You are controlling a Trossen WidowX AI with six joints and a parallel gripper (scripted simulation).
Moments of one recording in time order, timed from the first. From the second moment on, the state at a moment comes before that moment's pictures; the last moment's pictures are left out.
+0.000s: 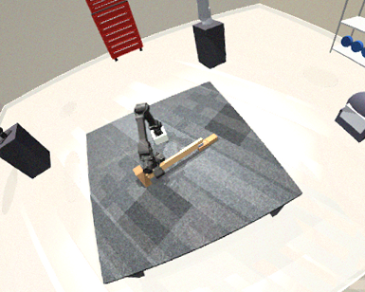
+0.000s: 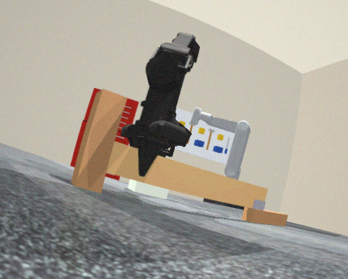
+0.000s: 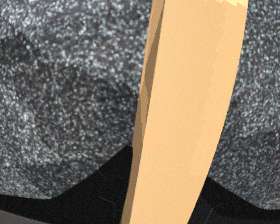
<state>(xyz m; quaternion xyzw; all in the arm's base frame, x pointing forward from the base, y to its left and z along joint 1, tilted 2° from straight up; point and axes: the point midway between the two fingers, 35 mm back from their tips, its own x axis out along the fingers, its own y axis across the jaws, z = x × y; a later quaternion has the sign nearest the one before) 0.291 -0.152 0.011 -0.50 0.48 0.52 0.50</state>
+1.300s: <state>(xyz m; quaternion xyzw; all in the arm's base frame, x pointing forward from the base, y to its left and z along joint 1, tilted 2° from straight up) 0.291 -0.155 0.011 -0.50 0.48 0.52 0.50</state>
